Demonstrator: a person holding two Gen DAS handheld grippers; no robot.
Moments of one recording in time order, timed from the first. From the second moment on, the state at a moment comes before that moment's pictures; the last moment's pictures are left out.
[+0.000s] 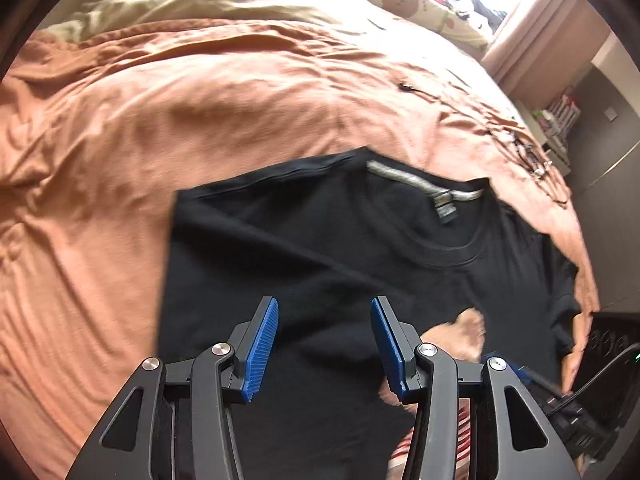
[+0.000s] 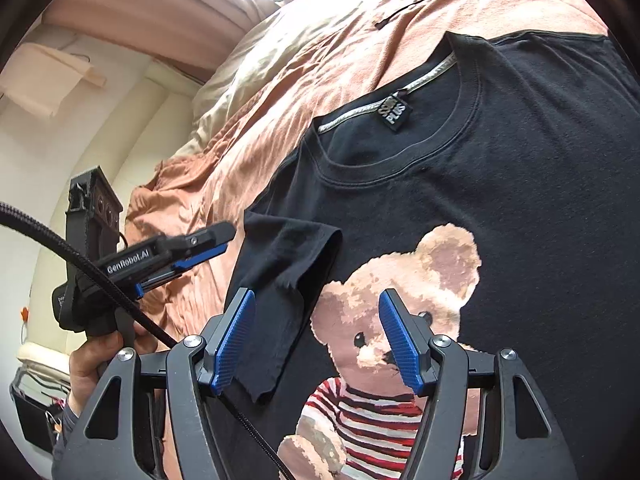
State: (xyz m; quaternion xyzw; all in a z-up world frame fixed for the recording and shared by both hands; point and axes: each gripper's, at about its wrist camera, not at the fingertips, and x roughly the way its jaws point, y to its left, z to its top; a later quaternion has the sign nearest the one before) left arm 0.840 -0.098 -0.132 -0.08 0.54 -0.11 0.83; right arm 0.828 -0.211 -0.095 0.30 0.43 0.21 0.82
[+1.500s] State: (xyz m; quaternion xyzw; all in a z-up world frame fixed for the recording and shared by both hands) left arm 0.681 0.032 -0.117 -0.13 0.55 -0.11 0.82; right arm 0.722 -0.084 -0.015 0.07 0.46 0.18 0.86
